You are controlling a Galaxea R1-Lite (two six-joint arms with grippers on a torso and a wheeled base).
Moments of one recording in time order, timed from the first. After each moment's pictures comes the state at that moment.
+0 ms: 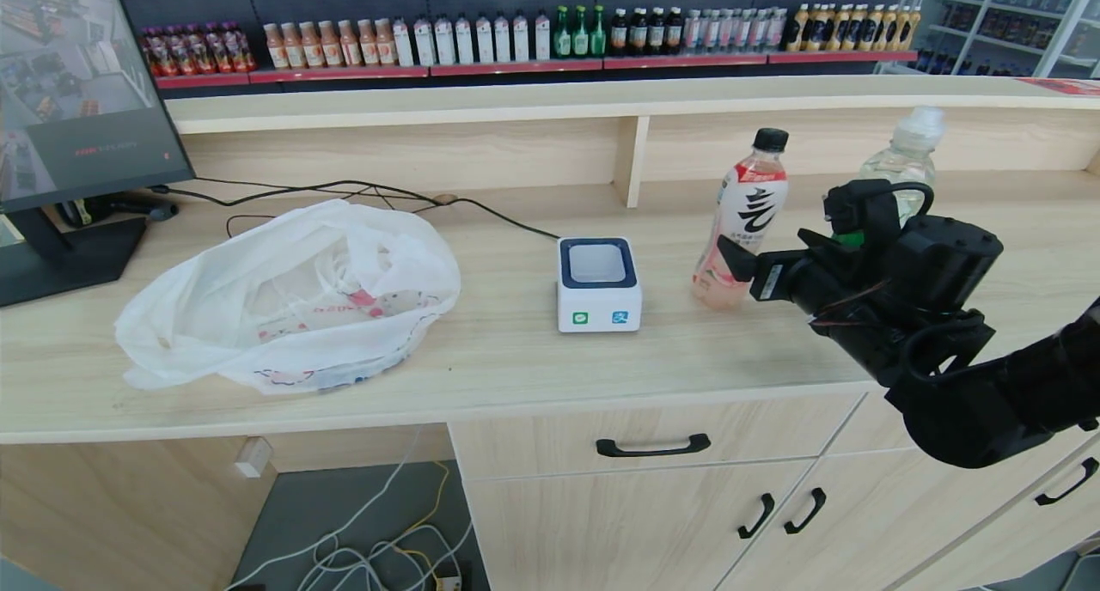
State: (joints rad) left arm 0.00 0.00 0.00 0.00 0.00 0.00; right arm 0.27 1.94 -0.85 -1.22 -0.13 -0.03
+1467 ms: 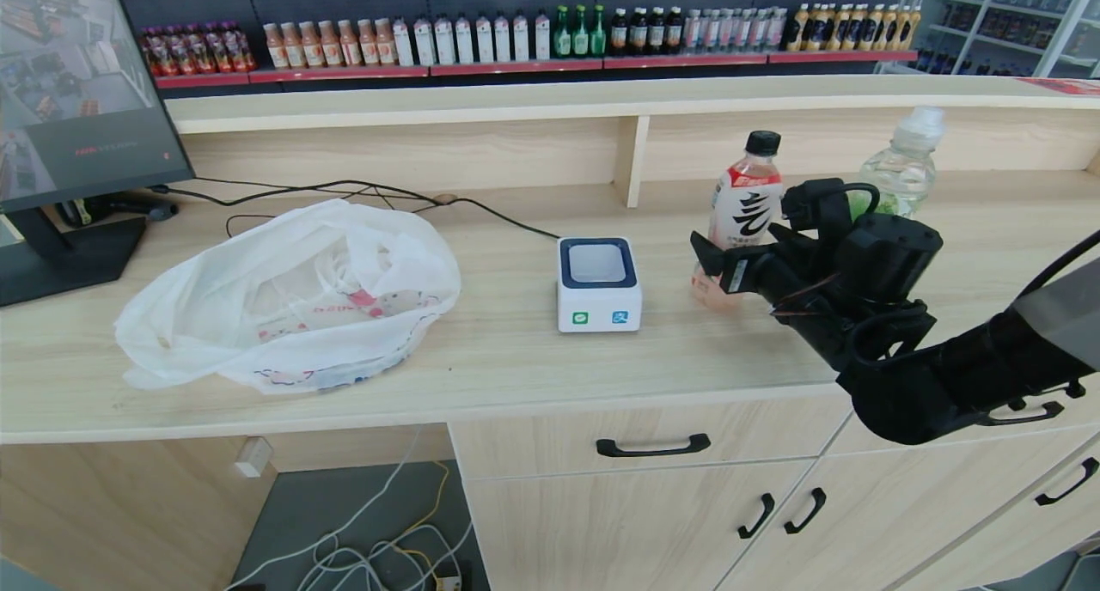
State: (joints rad) left arm 0.00 0.00 0.00 0.00 0.00 0.00; right arm 0.30 2.05 -0.99 -1.22 -0.12 -0.06
